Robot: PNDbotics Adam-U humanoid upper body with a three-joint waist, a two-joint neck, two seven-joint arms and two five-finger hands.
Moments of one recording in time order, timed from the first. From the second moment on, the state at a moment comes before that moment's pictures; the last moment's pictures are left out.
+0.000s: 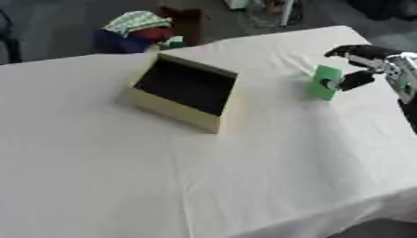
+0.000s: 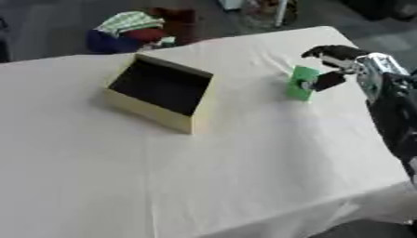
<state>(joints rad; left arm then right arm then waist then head) -0.20 0.36 -0.02 -1.98 0.04 -0.09 0.08 -0.79 -0.77 -0.05 -0.62 1.00 -0.43 0.30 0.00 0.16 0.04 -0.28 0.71</state>
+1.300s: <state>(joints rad) -0.20 0.36 -0.02 -1.98 0.04 -0.09 0.08 -0.79 -0.75 -0.07 -0.54 1.02 -0.41 0.23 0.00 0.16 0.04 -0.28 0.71</state>
